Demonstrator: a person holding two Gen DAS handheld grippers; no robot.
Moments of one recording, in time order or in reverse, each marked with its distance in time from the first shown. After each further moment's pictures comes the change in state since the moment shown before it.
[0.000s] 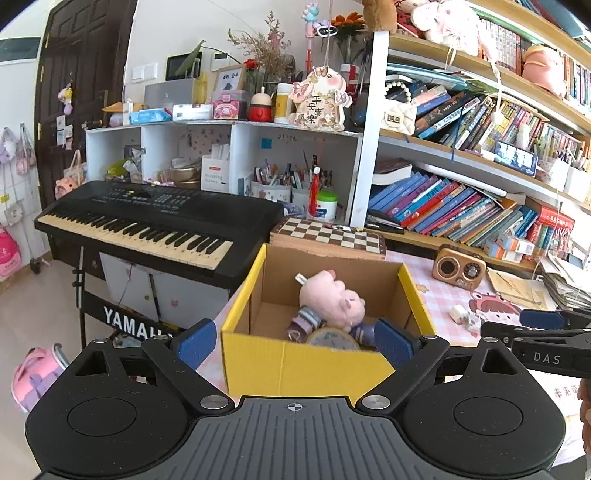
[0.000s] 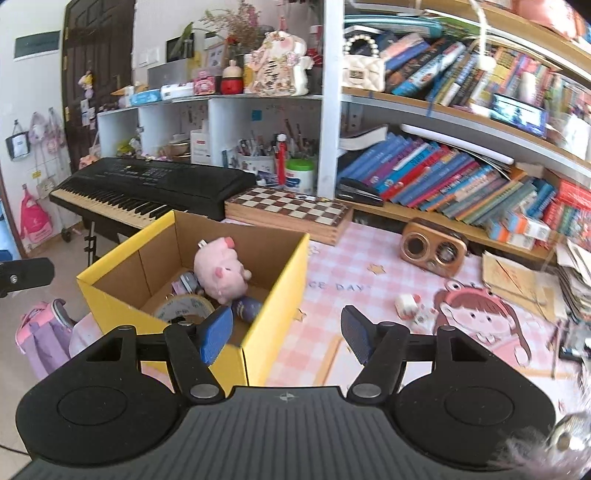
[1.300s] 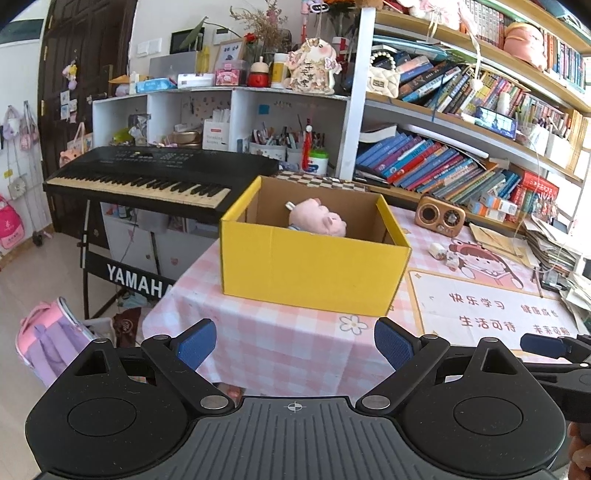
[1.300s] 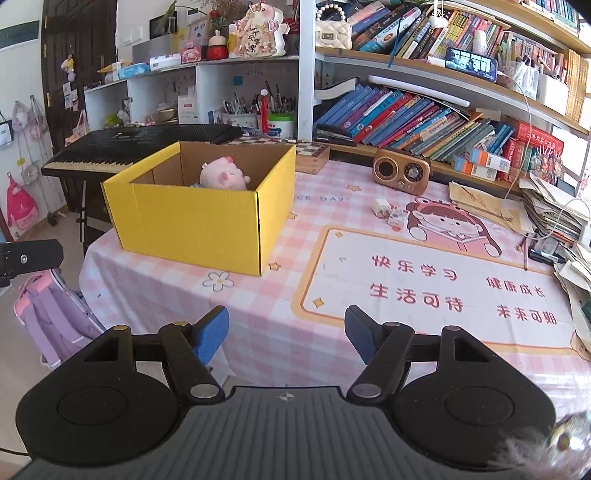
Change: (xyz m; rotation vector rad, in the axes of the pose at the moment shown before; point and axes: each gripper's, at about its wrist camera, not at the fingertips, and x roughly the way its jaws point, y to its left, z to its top) left arm -0.063 -0.014 -0.087 -0.006 0.079 -0.017; right arm -0.078 0.027 -0.113 0.039 0.092 -0.063
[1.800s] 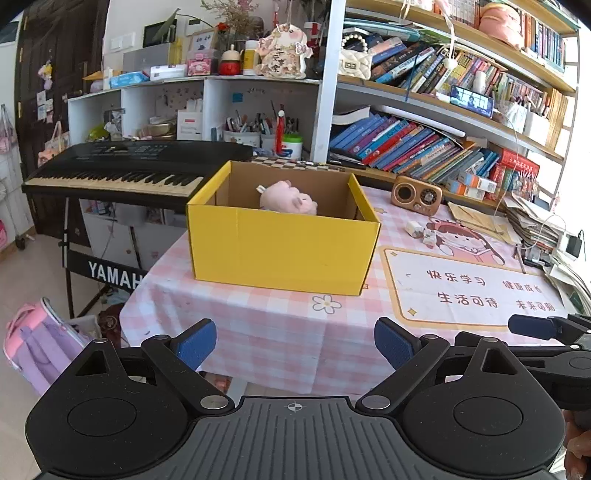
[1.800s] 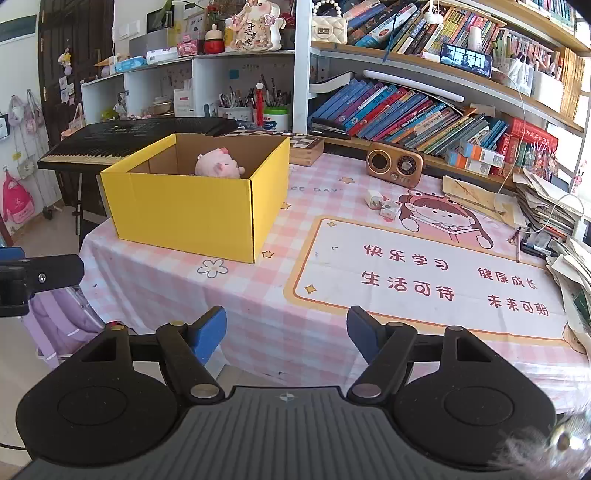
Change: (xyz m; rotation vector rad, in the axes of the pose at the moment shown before) left arm 0.003 -0.020 -0.009 0.048 0.042 -0.054; right arm -0.006 -0.003 -0.006 0.004 0.013 -0.020
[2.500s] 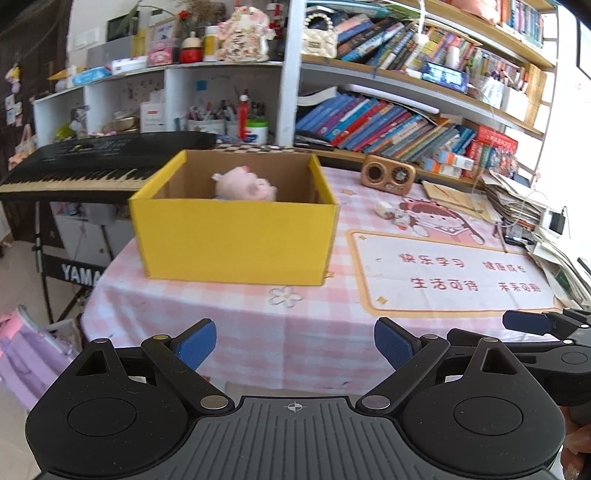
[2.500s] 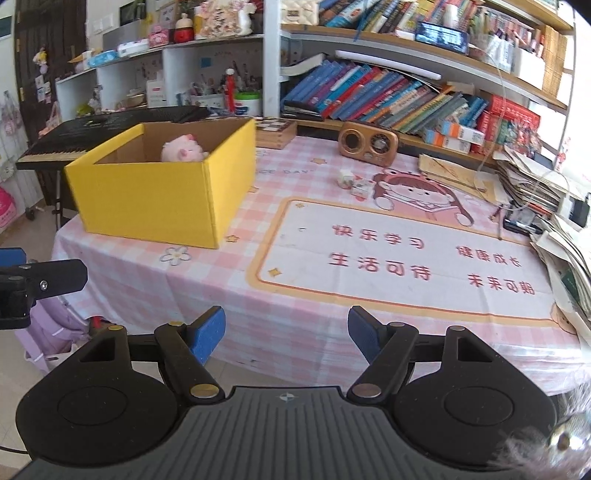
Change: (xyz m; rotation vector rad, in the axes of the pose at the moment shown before) left arm 0.031 -0.037 0.006 0.061 0.050 -0.076; right arm 0.013 -0.038 -0.005 0.053 0.050 -0.066
